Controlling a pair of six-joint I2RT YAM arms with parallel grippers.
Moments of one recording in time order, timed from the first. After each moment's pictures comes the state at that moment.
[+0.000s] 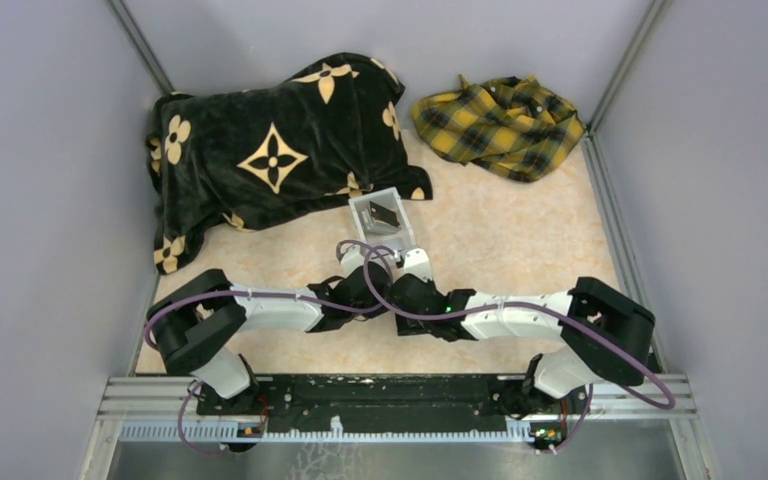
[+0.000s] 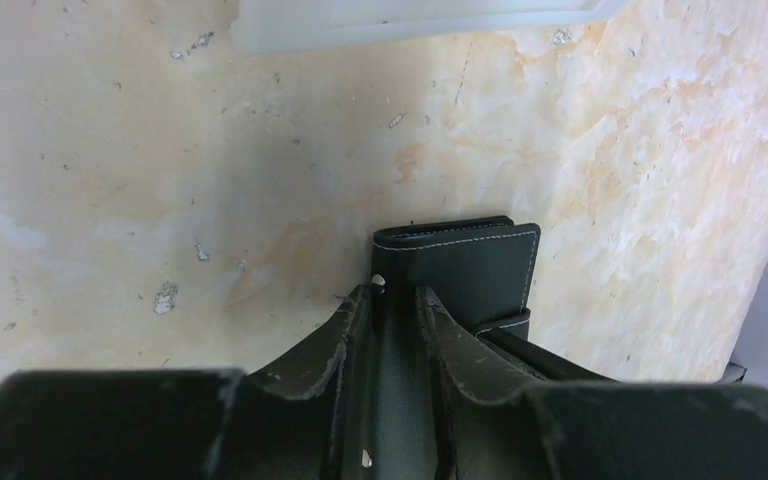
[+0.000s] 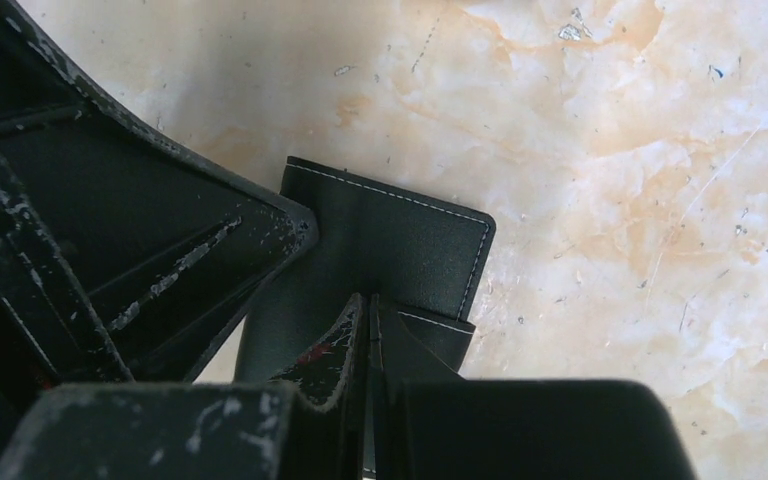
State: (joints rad) left arm -1.03 1.60 0.65 0.15 -0.29 -1.25; right arm 1.12 1.44 0.68 -0.18 0.50 0.56
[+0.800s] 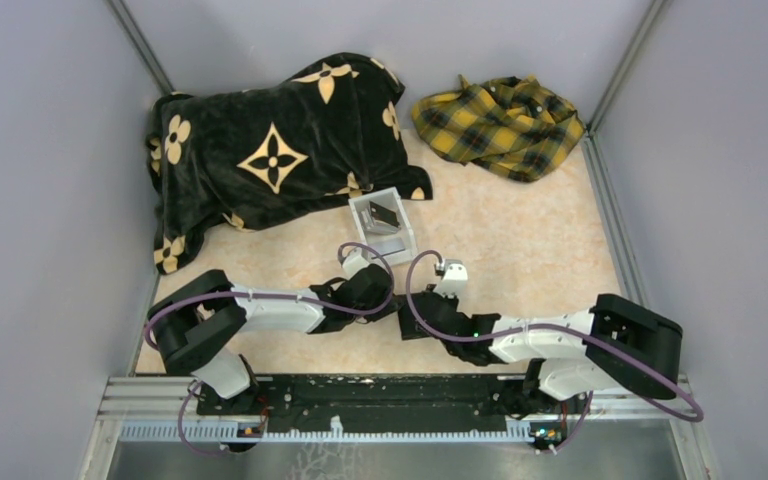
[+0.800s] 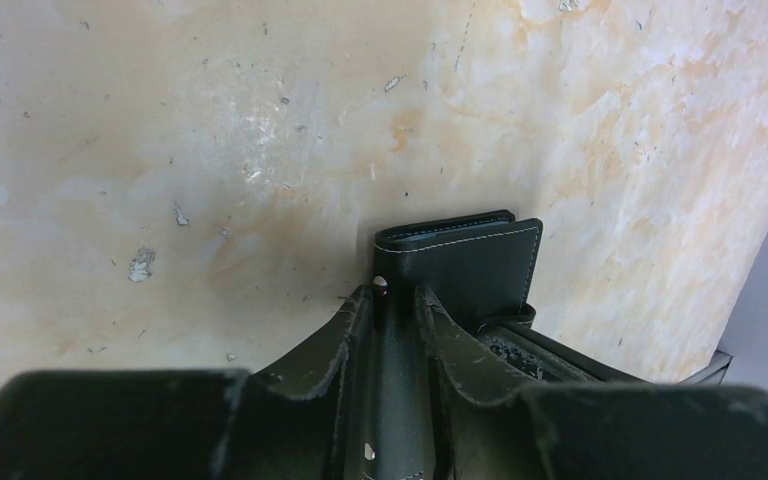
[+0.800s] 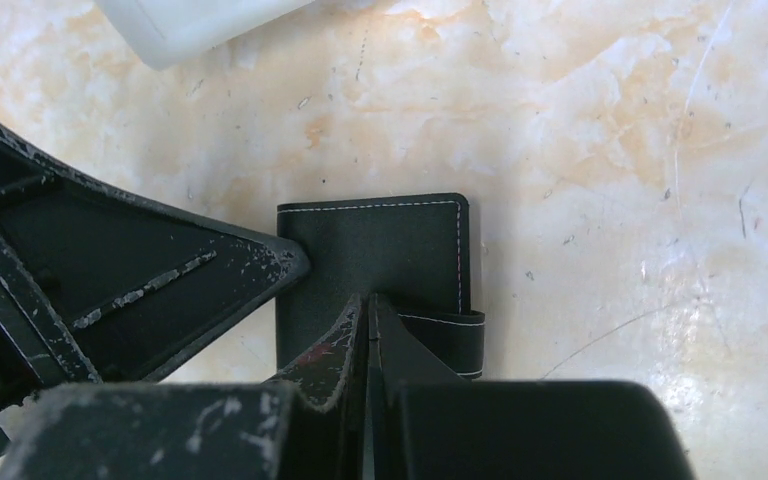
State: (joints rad) left arm -1.04 1.60 0.66 0.13 -0.27 -1.30; right arm 1.16 1.29 0.40 0.12 0.64 0.91
